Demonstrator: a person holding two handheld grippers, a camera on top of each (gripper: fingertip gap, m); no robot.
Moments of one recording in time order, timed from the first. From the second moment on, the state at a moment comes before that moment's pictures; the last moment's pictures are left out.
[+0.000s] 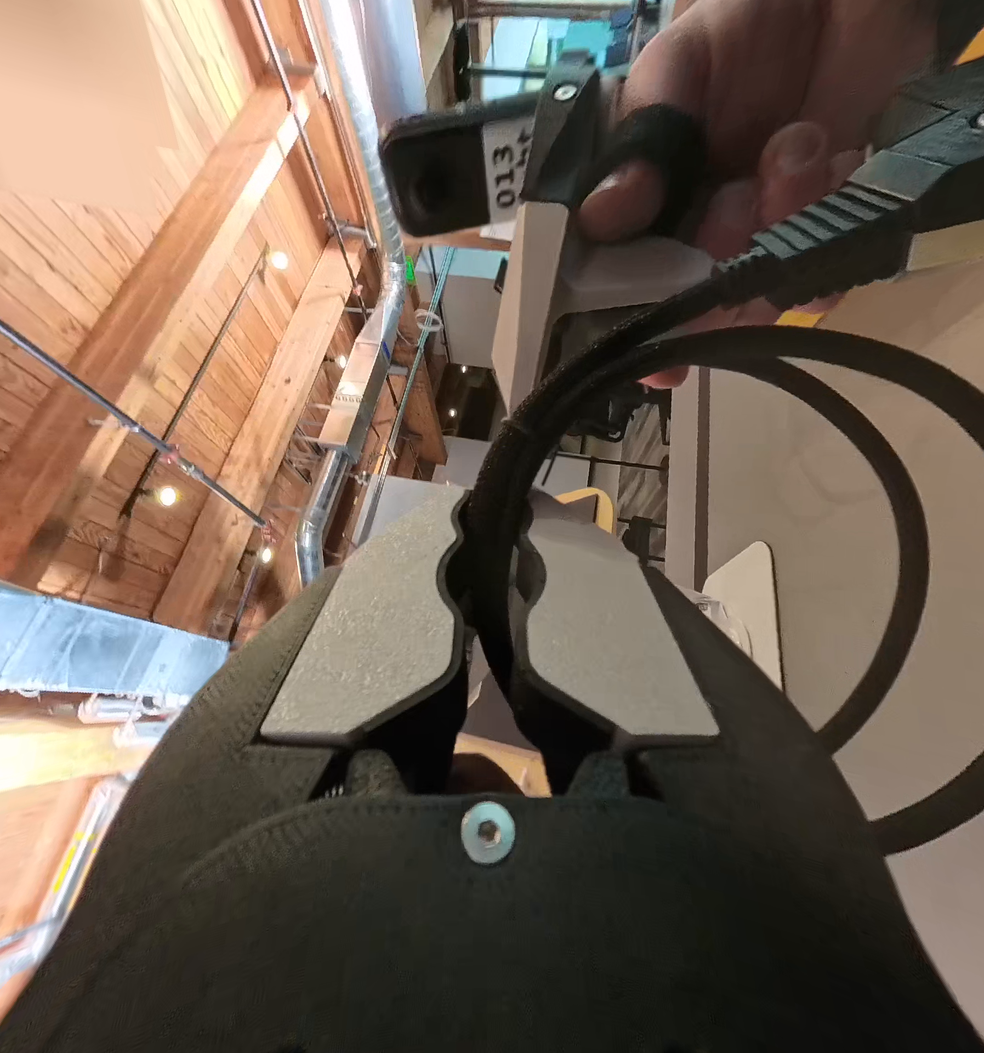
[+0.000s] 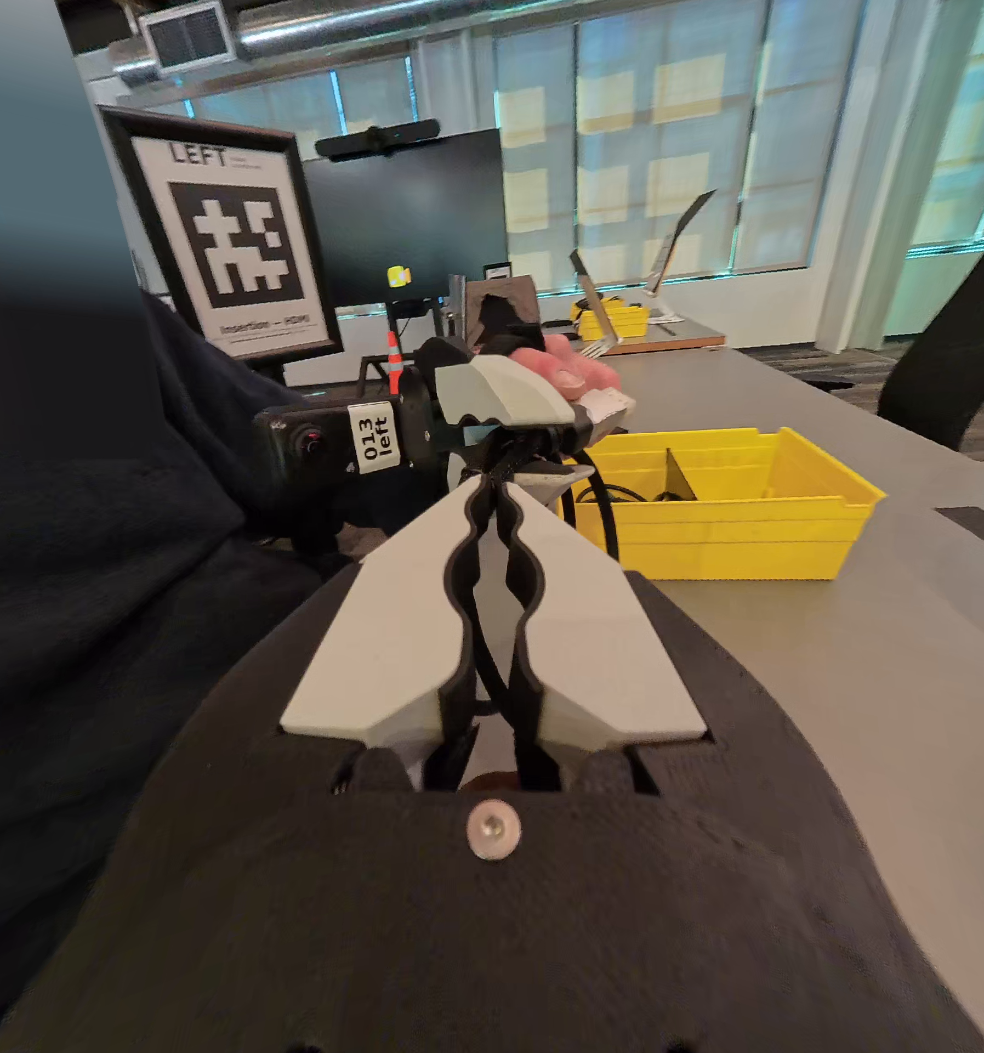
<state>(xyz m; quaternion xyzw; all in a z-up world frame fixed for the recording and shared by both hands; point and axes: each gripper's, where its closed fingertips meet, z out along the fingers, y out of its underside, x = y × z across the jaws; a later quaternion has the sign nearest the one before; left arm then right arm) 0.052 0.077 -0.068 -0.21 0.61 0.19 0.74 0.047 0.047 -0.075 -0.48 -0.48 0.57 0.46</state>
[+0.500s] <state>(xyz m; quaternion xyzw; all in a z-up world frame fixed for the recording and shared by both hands) 0.037 0.098 -0.070 -0.30 0.61 0.12 0.73 0.047 0.084 -0.088 -0.55 -0.41 0.52 0.51</state>
